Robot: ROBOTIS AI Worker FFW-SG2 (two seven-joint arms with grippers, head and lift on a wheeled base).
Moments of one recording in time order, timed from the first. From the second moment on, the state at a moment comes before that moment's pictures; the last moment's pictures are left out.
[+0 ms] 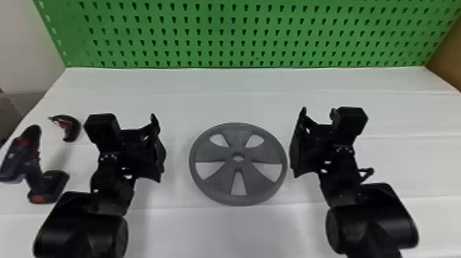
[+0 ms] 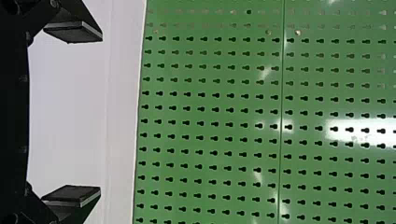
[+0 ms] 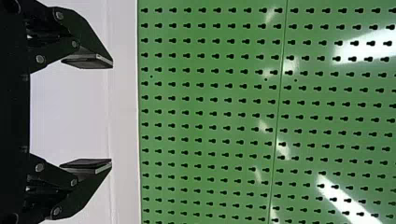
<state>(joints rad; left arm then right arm) -0.02 0.11 -0.11 -1.53 0.14 -0.05 0.19 -0.06 -0.04 0.06 -1.57 -0.02 0.04 -0.17</state>
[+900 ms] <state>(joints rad) -0.02 0.11 -0.11 -1.53 0.15 -0.06 0.19 -0.06 -0.04 0.06 -1.57 -0.02 0.04 -0.17</state>
